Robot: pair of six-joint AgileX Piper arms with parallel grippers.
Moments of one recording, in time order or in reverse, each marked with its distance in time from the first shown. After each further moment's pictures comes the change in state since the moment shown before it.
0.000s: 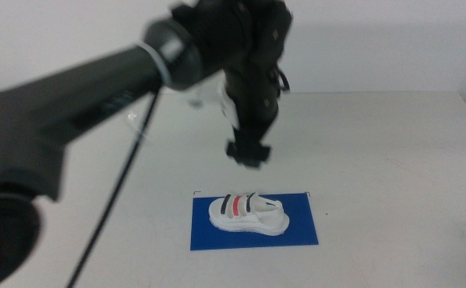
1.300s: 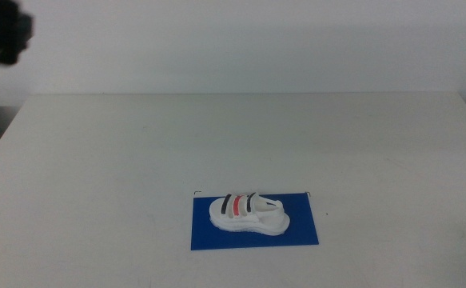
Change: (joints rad) left arm 0.499 -0.996 0.846 0.273 -0.659 1.880; right arm 0.000 0.000 0.000 0.000 0.000 0.000
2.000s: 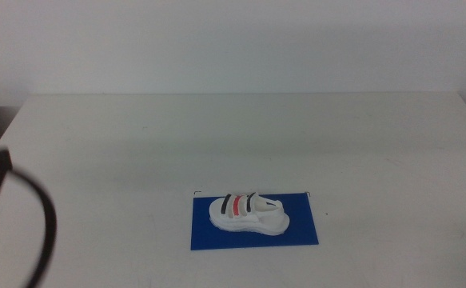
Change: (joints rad) left arm 0.052 -0.533 0.636 -0.062 -0.277 -0.048; right arm 0.000 0.000 0.000 0.000 0.000 0.000
